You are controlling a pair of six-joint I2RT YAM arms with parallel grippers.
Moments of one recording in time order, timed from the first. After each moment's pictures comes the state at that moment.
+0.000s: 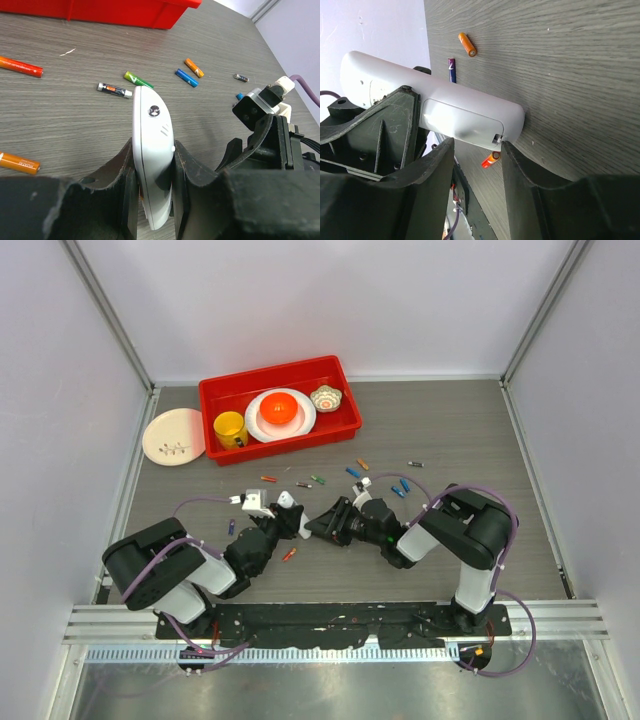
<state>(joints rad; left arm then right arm) -0.90 1.52 0.12 1.30 -0.52 -0.58 0.83 1.83 0.44 1.06 -0.23 1.30</state>
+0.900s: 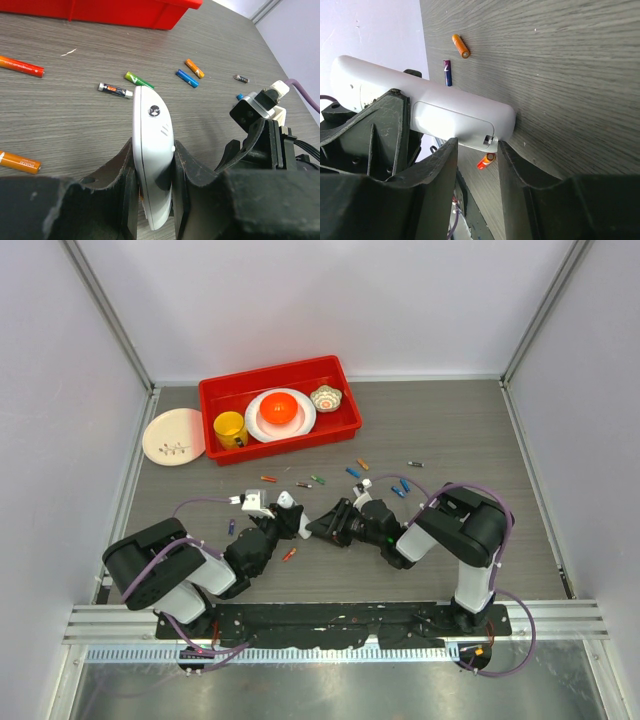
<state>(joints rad) -0.90 1.52 0.12 1.31 -0.52 -0.58 0.82 1.85 0.43 1.08 -0.22 1.31</state>
